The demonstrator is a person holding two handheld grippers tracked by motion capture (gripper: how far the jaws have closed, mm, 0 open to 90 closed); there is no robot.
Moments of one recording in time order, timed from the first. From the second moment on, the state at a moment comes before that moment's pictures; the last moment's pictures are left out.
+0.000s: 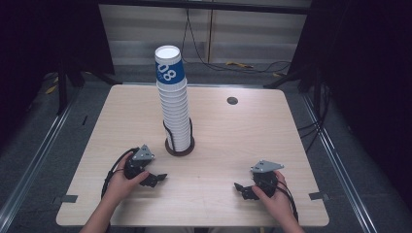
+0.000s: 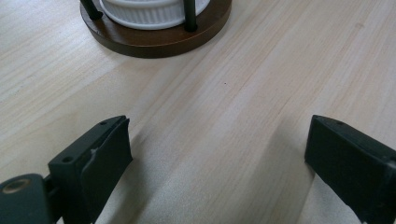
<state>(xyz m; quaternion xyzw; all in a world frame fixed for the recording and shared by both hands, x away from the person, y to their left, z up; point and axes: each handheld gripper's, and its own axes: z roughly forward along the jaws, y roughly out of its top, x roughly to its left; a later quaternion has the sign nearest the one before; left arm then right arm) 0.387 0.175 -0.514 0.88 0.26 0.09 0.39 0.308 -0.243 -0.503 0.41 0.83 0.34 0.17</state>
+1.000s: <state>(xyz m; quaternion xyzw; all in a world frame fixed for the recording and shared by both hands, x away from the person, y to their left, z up) 0.392 0.185 -0.464 0.86 0.29 0.06 0.41 0.345 -0.207 -0.430 0.38 0.82 0.40 0.15</state>
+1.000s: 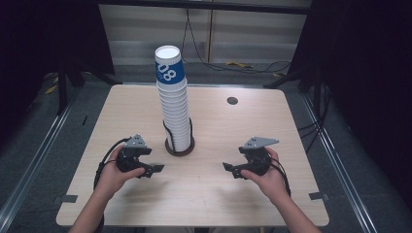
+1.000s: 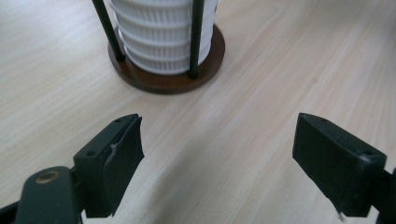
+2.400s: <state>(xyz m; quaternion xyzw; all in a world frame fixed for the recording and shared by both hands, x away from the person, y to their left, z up) 0.449 0.172 -0.350 0.83 0.27 0.09 0.48 0.445 -0.070 -0.243 0.31 0.78 0.50 0.19</state>
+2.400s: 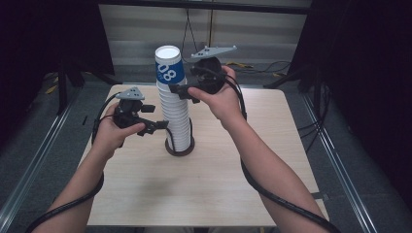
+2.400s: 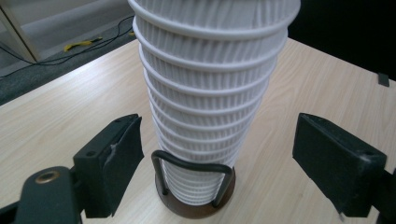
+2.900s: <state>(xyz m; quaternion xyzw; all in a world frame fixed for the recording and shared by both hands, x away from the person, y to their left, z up) 0.457 0.167 -0.334 0.82 0.25 0.10 0.50 0.461 -0.049 -0.246 0.32 0.78 0.49 0.19</state>
